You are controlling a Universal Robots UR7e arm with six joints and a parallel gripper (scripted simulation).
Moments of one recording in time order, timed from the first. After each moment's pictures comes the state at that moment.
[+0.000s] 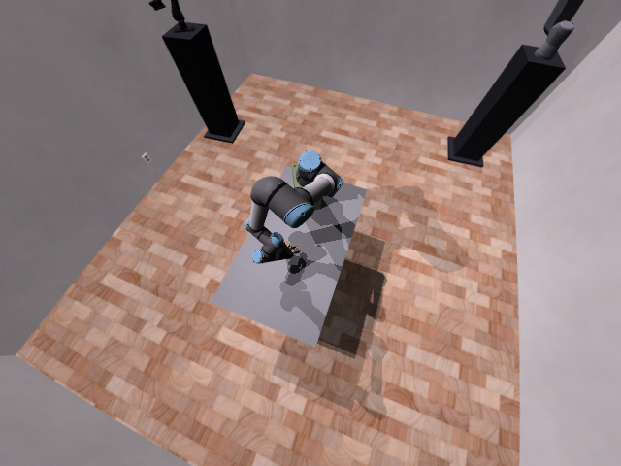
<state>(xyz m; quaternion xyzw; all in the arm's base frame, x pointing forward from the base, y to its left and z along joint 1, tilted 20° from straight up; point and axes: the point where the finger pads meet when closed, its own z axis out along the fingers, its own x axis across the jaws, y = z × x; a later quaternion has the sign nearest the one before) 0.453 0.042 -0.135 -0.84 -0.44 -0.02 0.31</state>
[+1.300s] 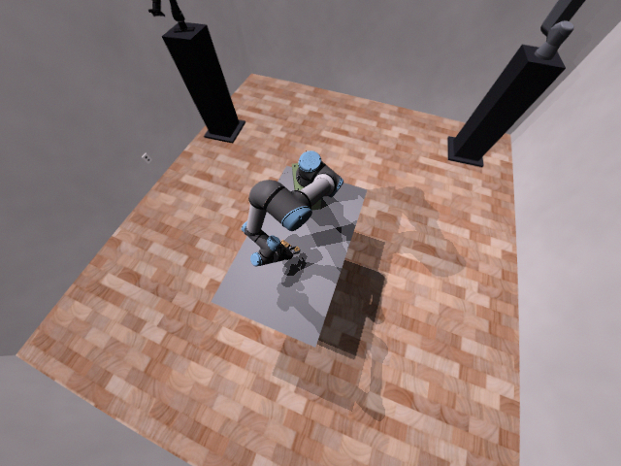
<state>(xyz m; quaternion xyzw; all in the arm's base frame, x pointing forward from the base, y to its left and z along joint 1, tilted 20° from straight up) 0.455 0.042 -0.136 -0.83 -0.44 -0.01 0.34</state>
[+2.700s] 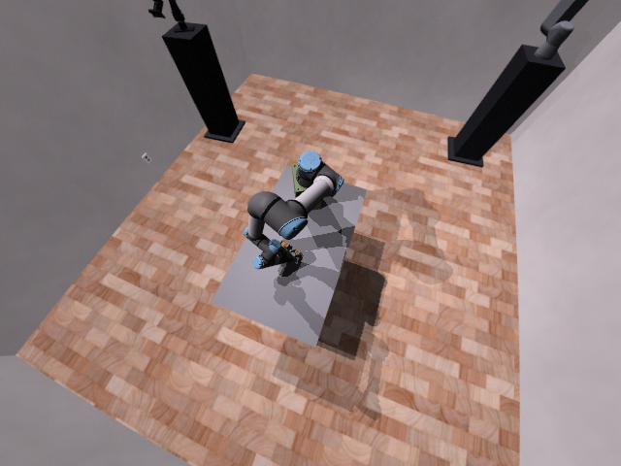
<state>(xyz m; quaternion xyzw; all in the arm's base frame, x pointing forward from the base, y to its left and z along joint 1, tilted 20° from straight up) 0.472 0.049 -0.188 -0.83 -0.44 -0.01 0.34</state>
